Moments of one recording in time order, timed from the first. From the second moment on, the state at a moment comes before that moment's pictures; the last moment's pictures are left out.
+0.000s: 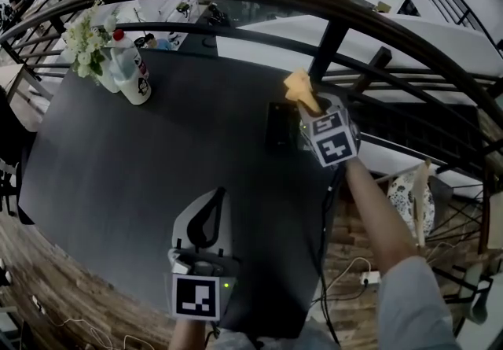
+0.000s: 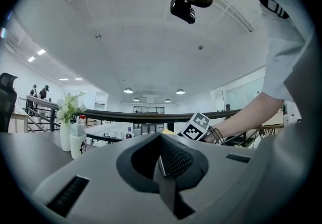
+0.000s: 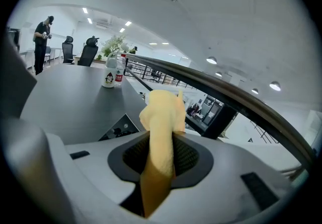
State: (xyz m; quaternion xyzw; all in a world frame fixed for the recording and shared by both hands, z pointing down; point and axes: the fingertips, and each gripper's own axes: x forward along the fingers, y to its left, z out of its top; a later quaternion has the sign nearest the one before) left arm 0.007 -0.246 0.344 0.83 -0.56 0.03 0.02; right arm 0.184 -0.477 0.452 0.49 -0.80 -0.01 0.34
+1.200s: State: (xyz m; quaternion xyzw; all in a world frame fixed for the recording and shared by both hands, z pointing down) left arm 0.043 -0.233 0.348 0.86 -0.51 0.04 0.03; right arm 0.249 -0.394 0.532 0.59 -0.75 0.17 0.23
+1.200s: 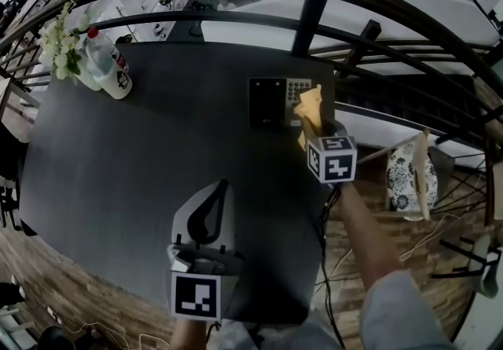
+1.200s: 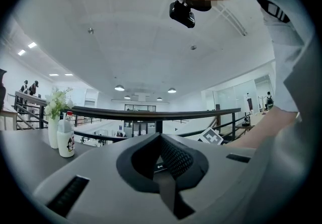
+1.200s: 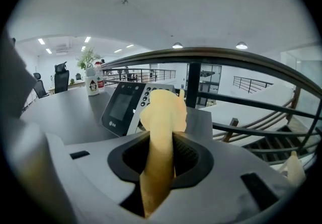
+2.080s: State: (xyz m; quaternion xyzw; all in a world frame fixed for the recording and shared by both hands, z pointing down) left arm 0.028 -0.204 0.314 0.85 -0.53 0.02 0.02; right arm 0.187 -0.324 0.488 0.54 -0.80 0.19 0.18
